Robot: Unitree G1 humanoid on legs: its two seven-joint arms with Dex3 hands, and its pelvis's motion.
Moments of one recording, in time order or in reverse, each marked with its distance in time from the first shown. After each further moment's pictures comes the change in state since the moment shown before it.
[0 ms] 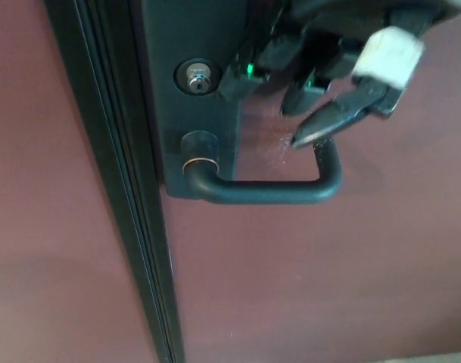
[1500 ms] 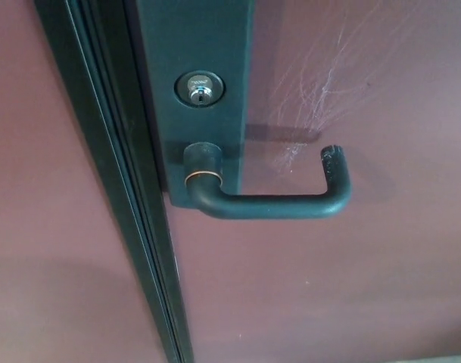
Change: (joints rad) left_arm -0.011 0.002 -0.007 -0.006 0.000 0.016 -0.001; right_arm 0.990 -0.590 -1.276 -0.177 0.431 -0.067 0.162
